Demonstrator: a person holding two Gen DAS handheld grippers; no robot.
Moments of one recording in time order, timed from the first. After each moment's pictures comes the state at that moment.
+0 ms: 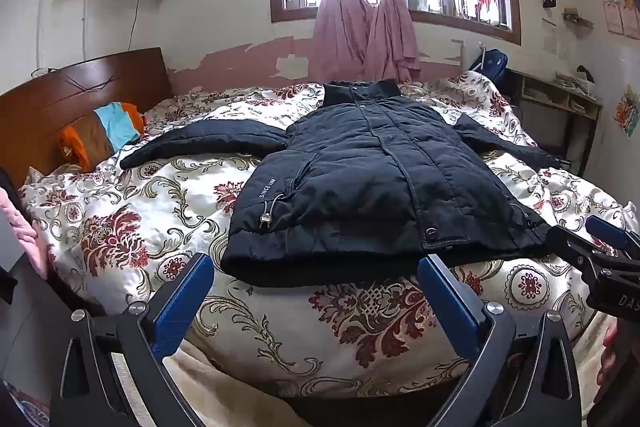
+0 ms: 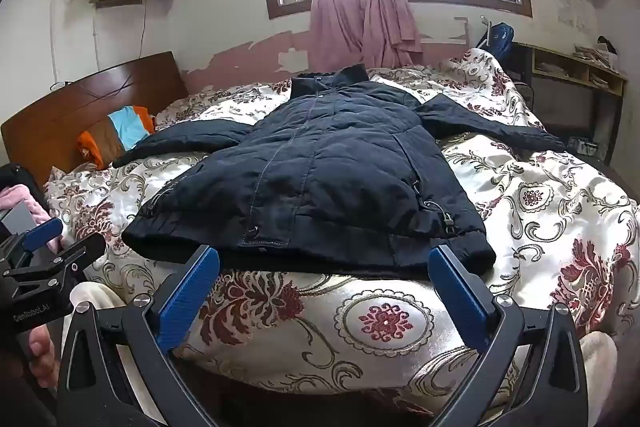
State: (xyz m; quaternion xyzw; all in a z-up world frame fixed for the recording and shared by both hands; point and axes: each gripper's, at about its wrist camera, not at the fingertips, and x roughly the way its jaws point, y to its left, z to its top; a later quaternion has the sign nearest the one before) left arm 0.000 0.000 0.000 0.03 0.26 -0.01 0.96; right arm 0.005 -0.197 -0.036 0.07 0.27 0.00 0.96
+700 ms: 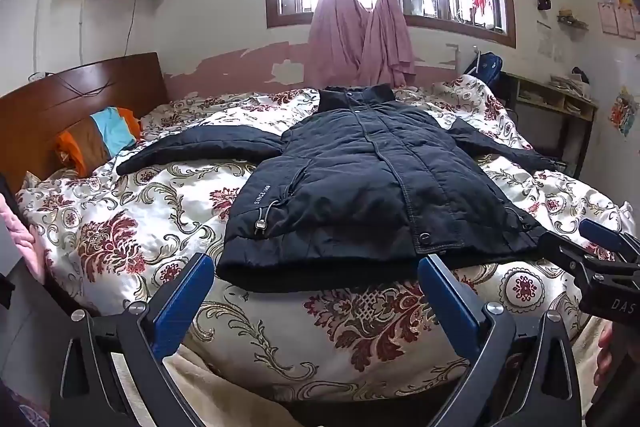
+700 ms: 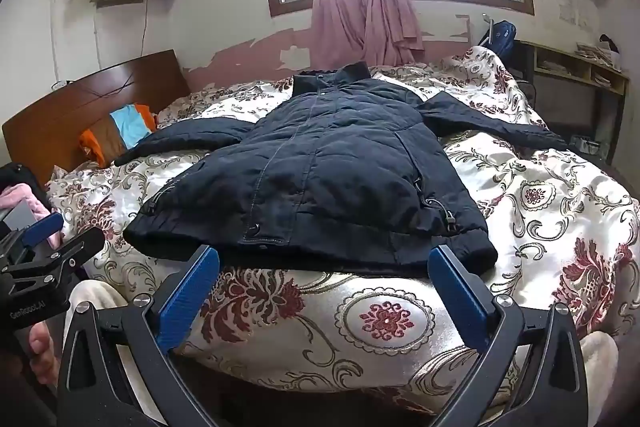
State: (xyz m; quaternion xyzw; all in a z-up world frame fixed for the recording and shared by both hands) left arm -0.001 -0.003 0.005 0.03 0.26 -0.01 0.97; right arm 0.004 -0.197 -0.036 0.07 0.27 0.00 0.96
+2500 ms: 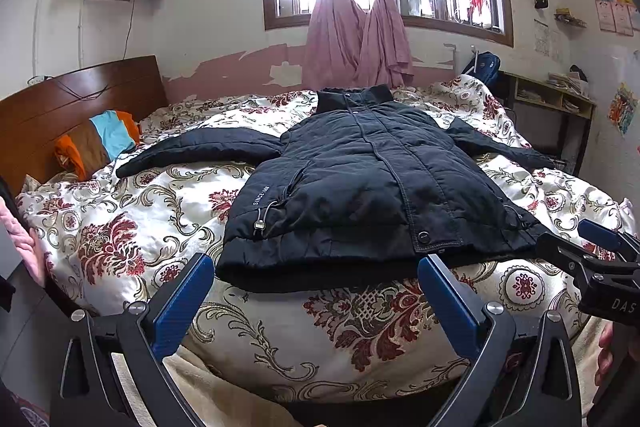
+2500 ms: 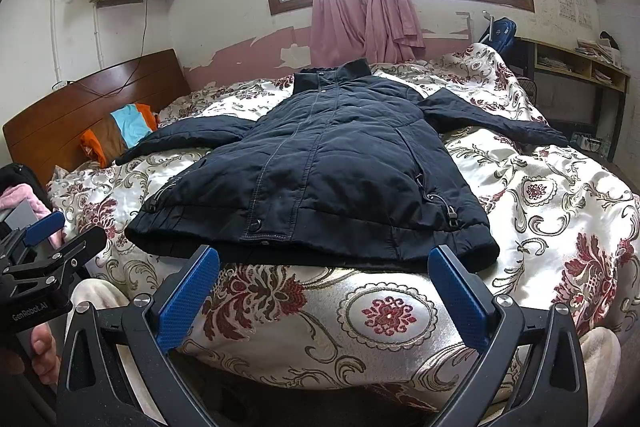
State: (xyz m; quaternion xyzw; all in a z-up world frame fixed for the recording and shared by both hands) left arm -0.001 -0.002 0.005 0.03 0.25 -0.02 0.97; right arm 0.005 -0.198 -0.036 0.07 0.27 0.01 0.96
